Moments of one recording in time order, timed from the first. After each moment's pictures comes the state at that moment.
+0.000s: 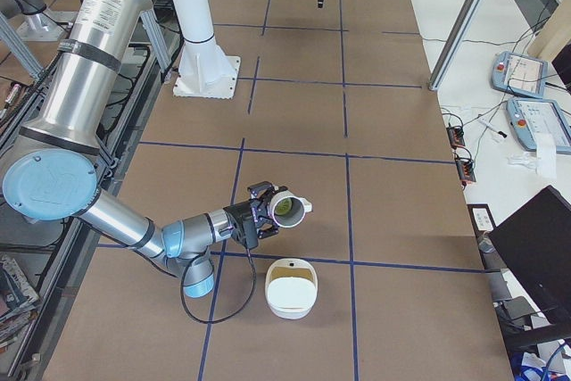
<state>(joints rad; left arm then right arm) -0.89 -1.89 -1.89 -1.46 -2.15 -0.71 0.74 -1.95 1.16 1.00 1.26 1.59</state>
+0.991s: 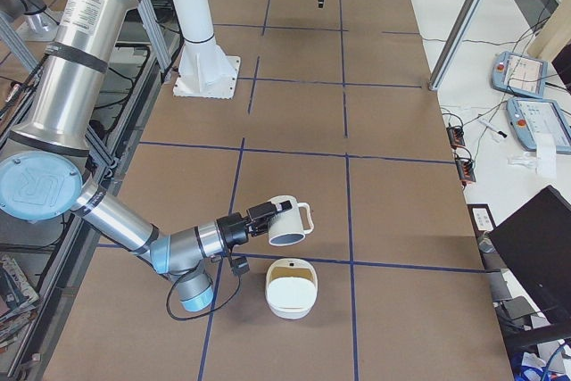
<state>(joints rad) -0.89 -1.90 -1.89 -1.46 -2.14 -0.72 0.96 -1.91 1.10 1.13 1.24 2.50</state>
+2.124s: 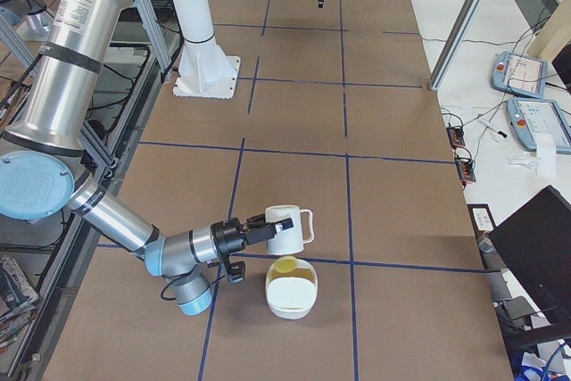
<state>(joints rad) -0.89 -1.90 -1.89 -1.46 -2.14 -0.71 0.99 -1.91 1.09 1.15 1.15 2.86</state>
